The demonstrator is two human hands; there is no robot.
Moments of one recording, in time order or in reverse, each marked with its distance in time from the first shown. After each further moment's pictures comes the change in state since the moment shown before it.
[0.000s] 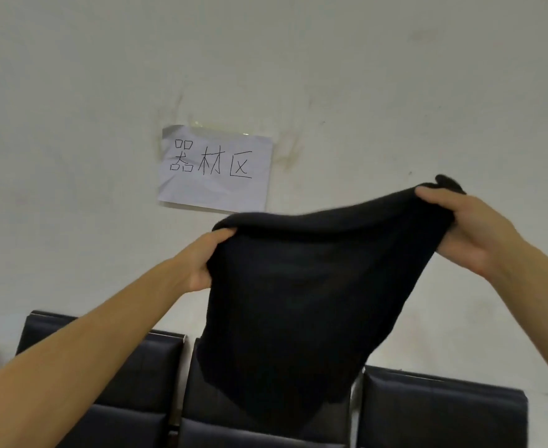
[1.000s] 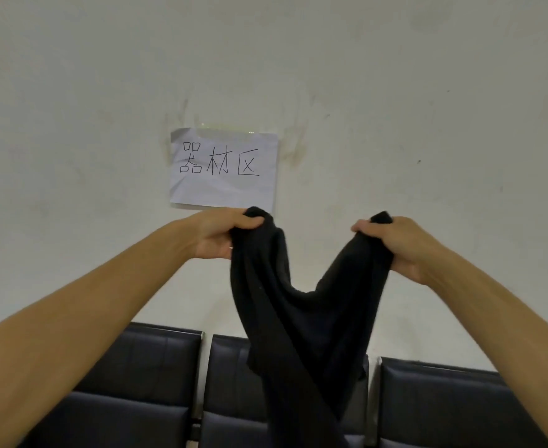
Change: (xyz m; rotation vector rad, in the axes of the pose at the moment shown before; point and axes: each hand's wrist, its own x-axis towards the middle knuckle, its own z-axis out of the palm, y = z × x) left_hand -0.029 0.048 0.020 0.254 -0.205 0.033; right_hand 0.019 0.066 0.025 -0.507 0.006 0.157
